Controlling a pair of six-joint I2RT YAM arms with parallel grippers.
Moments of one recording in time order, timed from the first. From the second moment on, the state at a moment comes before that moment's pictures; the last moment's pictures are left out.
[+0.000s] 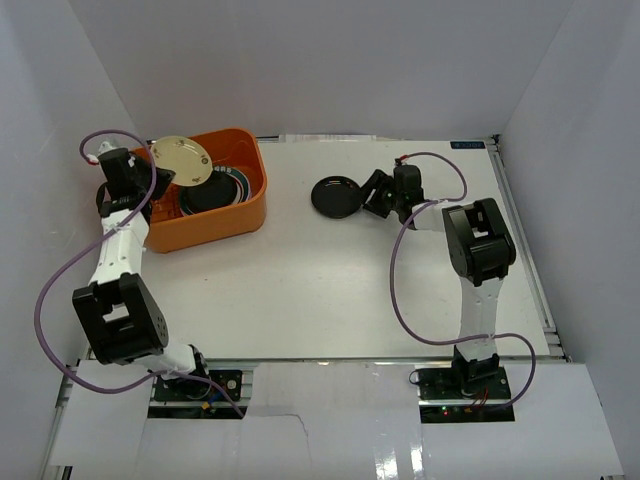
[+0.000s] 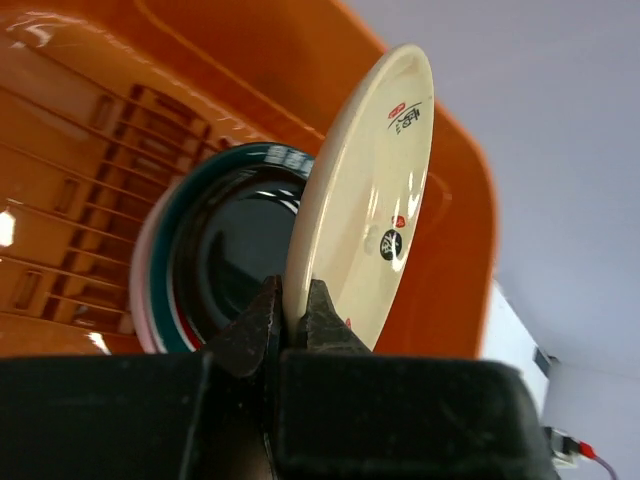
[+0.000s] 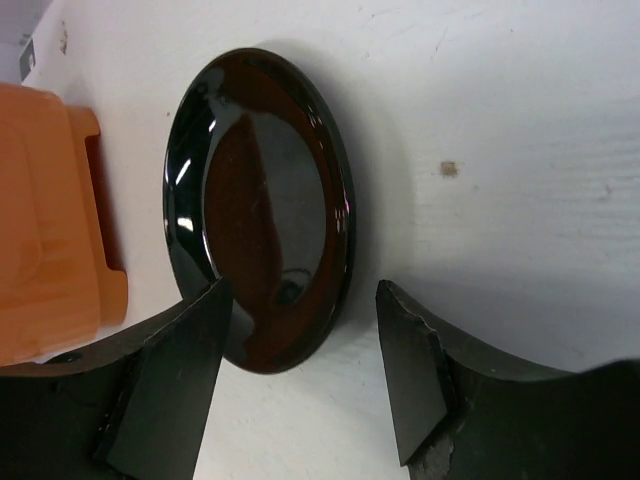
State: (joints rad) left arm 0.29 1.47 1.19 -0.15 0.18 -0.76; right arm 0.31 2.10 1.22 0.33 -0.31 0.77
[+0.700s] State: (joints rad) left arm 0.30 1.61 1.19 -0.20 0.21 -0.68; right arm 0.28 2.07 1.08 0.43 -0.39 0.90
